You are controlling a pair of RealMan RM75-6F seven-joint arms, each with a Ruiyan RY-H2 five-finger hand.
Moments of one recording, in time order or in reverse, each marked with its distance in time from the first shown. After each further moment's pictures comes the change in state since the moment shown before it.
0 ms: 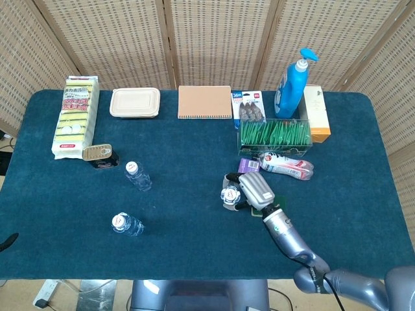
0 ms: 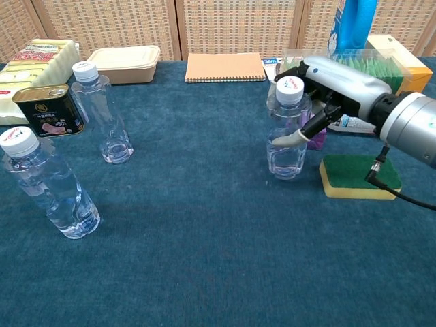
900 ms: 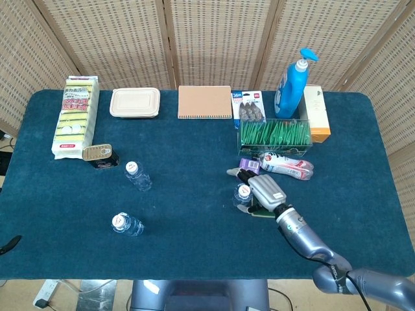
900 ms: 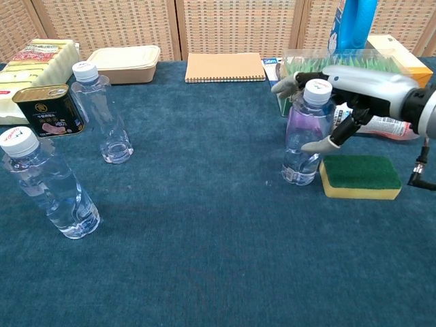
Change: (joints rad) left arm 0.004 0.002 0.013 -0.014 0.027 0.011 0.017; right arm 0.020 0.206 -0.037 -0.175 0.093 -0.157 -0.025
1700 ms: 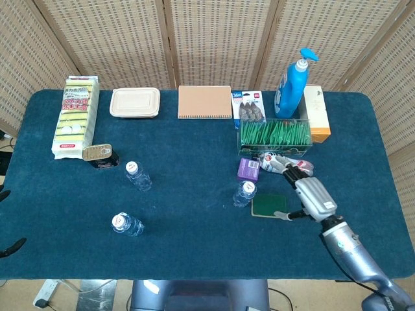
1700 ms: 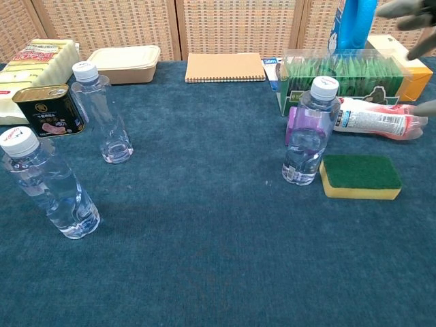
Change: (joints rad) left arm -0.023 -0.003 0.021 0.041 0.050 -0.025 -0.037; right arm -0.207 0.372 -0.075 -0.279 -0.126 0.259 0.100
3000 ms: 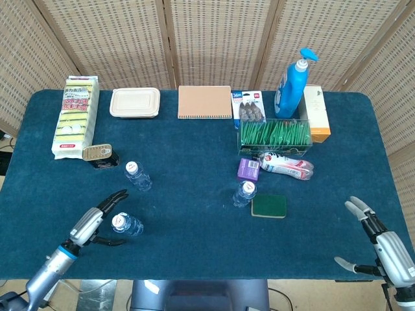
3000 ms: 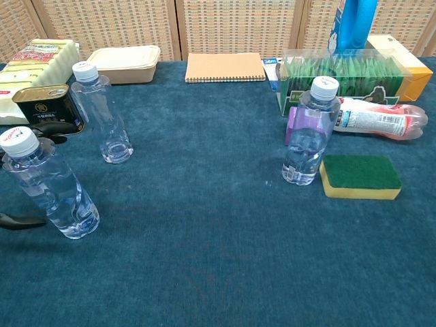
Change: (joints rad) left arm -0.320 -0.646 0.043 0.520 0.135 -0.215 -0.375; right arm -0.378 0.082 -0.204 0.192 -0.280 0.480 0.306
